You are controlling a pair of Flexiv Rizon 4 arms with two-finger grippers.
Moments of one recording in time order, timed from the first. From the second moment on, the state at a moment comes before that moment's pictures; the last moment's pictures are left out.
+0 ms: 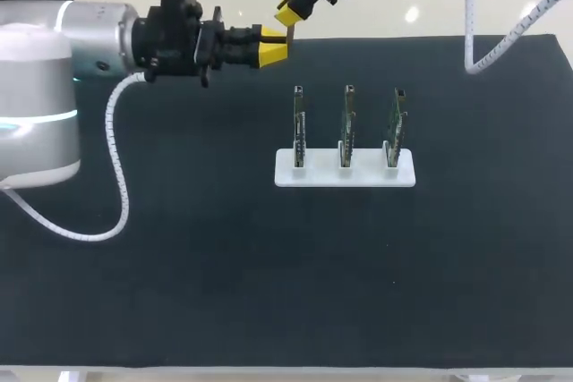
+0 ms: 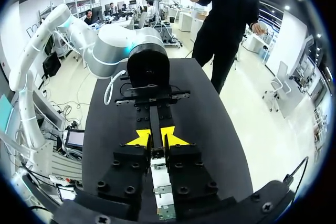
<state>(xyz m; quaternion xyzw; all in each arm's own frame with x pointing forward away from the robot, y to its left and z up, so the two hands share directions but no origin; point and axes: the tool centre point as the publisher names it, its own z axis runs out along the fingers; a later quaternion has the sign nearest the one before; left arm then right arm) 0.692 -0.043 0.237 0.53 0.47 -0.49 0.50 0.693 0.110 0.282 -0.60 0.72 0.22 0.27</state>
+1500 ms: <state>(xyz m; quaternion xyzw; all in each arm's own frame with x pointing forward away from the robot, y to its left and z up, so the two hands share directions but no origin) 0.700 -0.037 0.229 0.55 0.49 -0.47 0.49 0.693 0.109 0.281 -0.61 0.72 0.20 0.27</state>
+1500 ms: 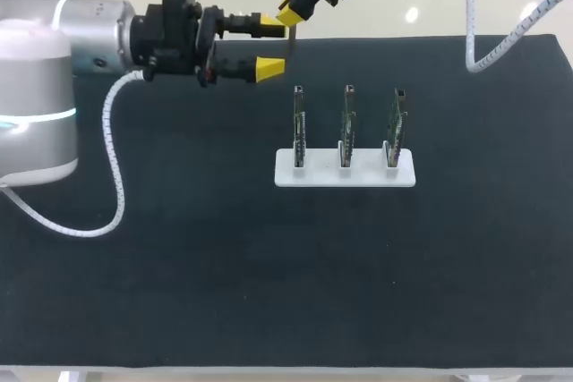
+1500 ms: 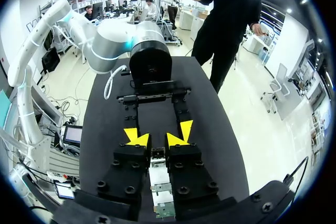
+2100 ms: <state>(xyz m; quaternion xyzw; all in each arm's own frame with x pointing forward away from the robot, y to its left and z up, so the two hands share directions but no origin) 0.698 0.030 0.209 0.61 0.54 -0.40 0.43 0.693 0.109 0.281 -0.61 0.72 0.20 0.27</state>
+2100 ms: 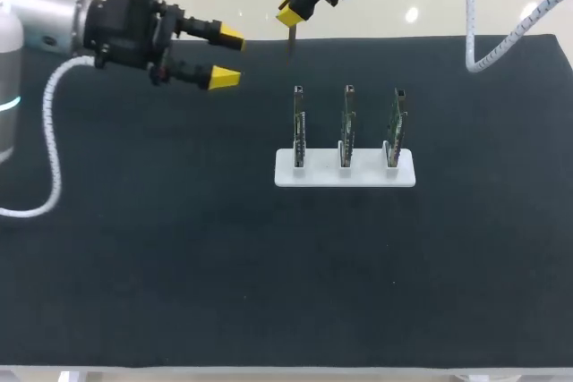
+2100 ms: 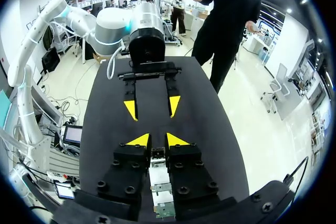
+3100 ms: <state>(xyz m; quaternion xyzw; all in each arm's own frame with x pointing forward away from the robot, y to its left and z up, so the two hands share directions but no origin) 0.713 0.070 0.212 0.61 0.57 -0.38 0.39 0.692 0.105 0.277 -0.61 0.72 0.20 0.27</state>
